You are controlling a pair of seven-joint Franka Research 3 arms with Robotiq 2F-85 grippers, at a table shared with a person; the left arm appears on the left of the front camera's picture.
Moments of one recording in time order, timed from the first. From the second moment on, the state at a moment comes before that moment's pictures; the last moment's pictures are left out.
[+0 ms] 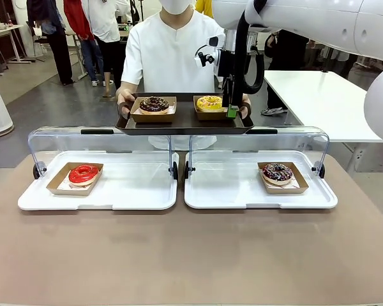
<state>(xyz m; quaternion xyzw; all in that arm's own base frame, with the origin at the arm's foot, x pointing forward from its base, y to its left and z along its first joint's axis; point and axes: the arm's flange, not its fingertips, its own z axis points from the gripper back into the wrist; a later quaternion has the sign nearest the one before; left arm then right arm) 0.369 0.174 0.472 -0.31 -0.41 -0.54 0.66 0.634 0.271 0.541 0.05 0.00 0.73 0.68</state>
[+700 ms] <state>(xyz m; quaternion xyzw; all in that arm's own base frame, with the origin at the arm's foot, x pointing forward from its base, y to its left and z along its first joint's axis) 0.369 0.174 0.471 -0.31 -0.41 -0.54 0.66 0.520 0.271 0.617 -0.01 0.02 0.70 0.71</state>
